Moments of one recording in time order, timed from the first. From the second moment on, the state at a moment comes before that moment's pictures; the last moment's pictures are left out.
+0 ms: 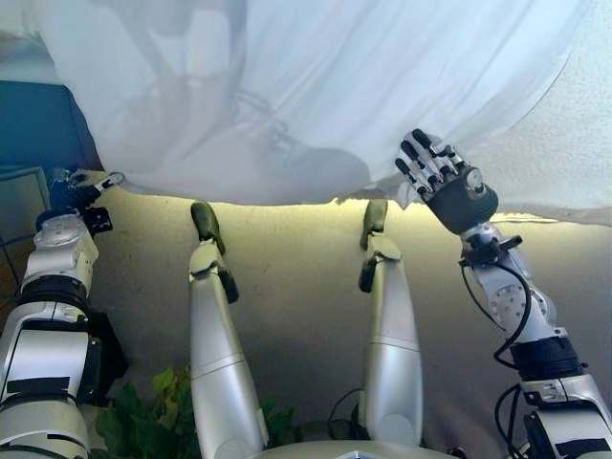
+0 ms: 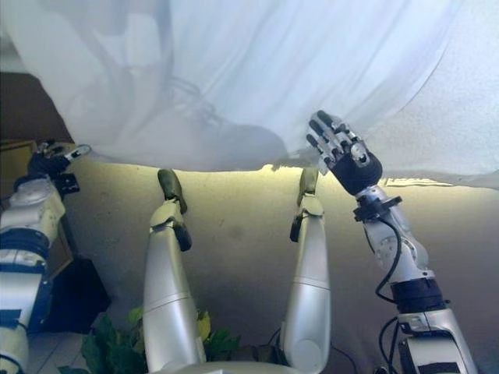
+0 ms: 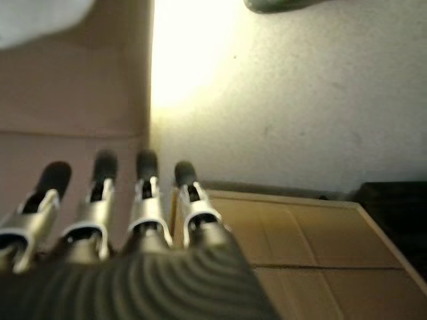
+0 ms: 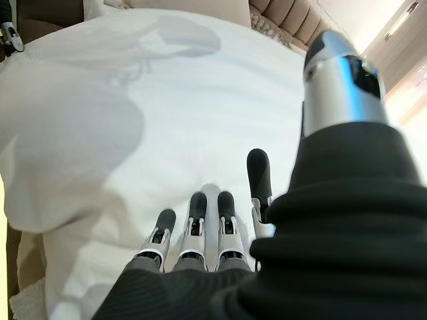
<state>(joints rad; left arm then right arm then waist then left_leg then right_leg) -0.73 0.80 -0.13 1.07 -0.56 0.05 0.16 -0.30 -0.56 0.08 0.06 1.26 0.05 0.40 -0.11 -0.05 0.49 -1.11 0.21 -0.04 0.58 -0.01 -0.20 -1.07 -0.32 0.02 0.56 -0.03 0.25</state>
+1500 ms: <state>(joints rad) 0.01 0.29 -0.05 0.30 -0.78 -0.03 -0.23 0.22 -0.27 -0.01 0.30 1.05 0.01 0.23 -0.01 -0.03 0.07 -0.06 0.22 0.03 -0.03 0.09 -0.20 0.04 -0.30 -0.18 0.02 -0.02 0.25</state>
